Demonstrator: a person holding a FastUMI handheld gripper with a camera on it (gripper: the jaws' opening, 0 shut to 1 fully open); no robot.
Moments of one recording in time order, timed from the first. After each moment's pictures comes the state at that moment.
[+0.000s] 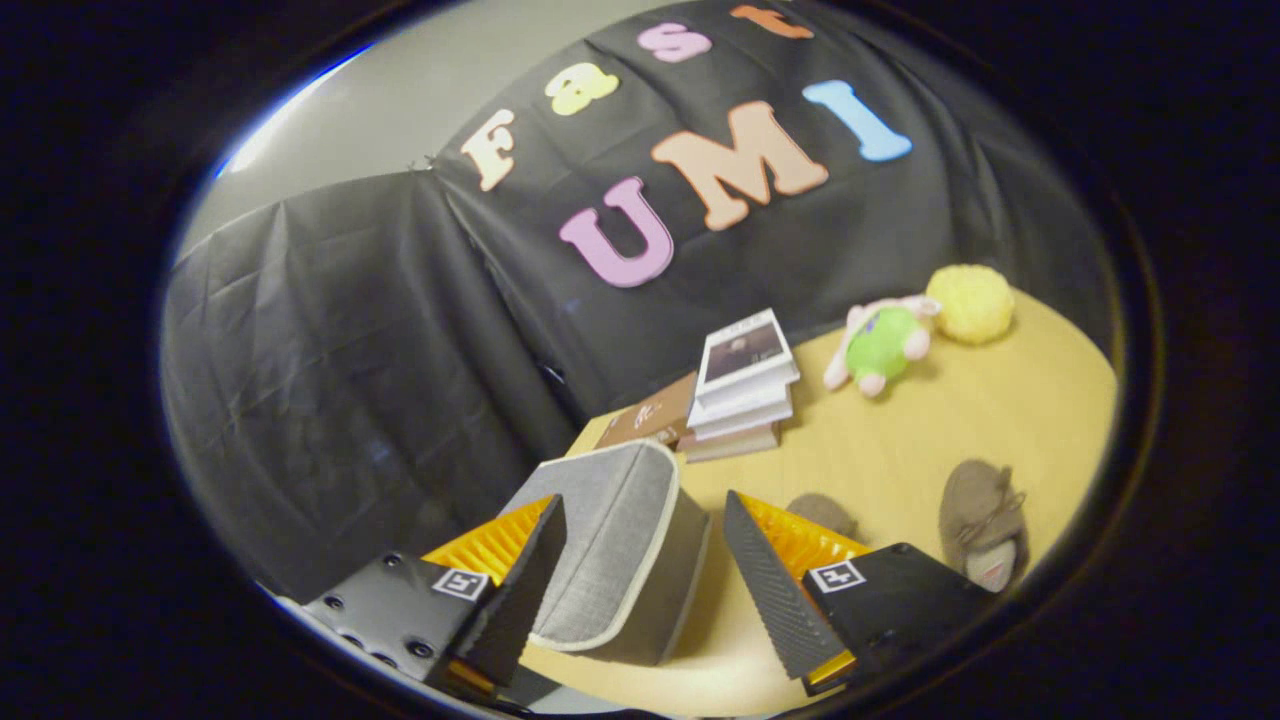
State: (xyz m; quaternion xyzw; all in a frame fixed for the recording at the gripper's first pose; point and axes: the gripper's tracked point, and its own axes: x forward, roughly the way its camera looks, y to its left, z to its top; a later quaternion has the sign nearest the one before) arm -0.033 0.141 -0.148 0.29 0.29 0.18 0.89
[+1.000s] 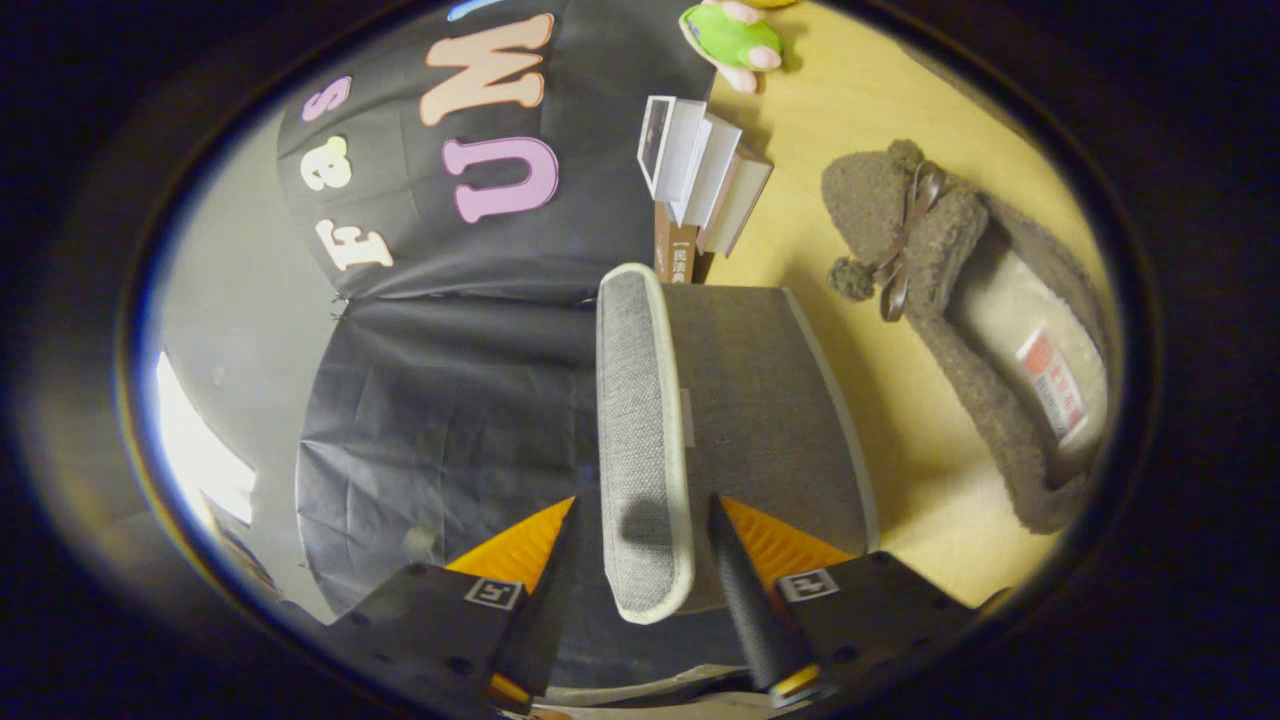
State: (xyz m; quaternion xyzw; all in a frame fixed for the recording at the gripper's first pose) arm -0.078 0.220 -0.213 0.61 0.45 0.24 0.61
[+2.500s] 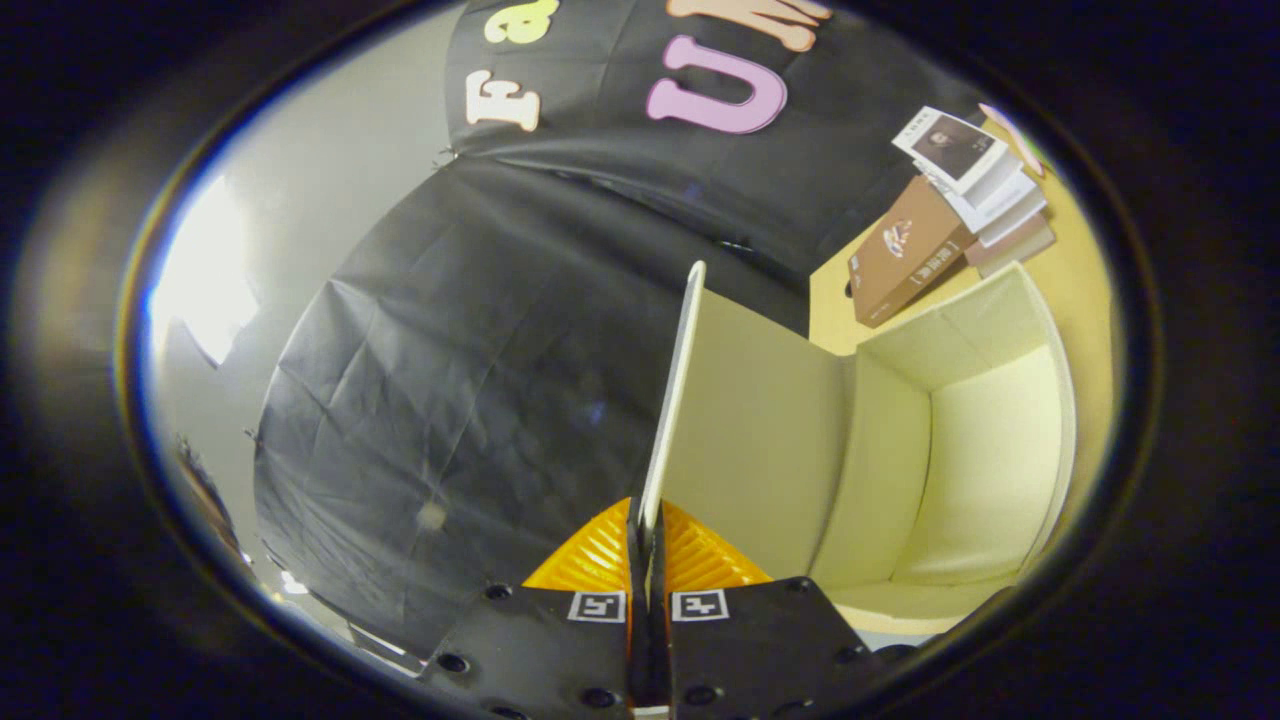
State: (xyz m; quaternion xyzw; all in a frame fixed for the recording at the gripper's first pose) arm -0.073 0.414 -0.037 0.45 0.38 0.41 0.69
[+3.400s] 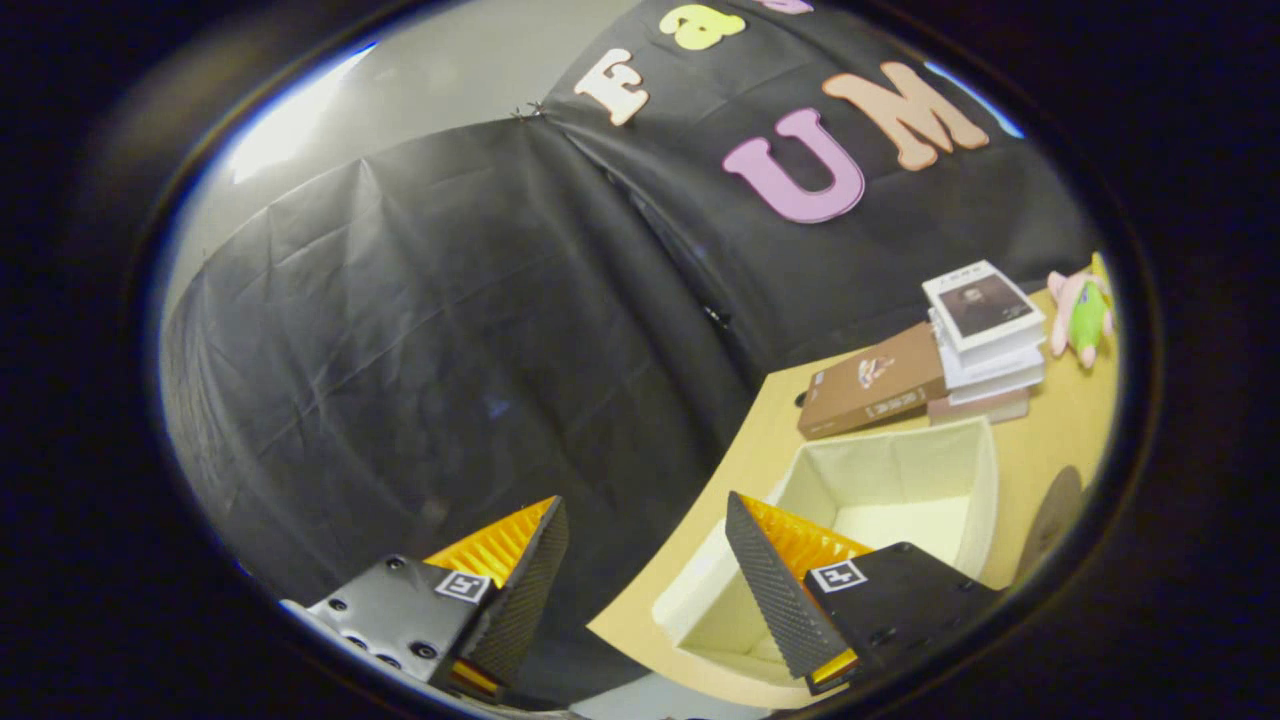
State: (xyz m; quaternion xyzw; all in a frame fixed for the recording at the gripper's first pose) arm -0.038 0.375 -0.071 0.26 0.26 0.35 0.86
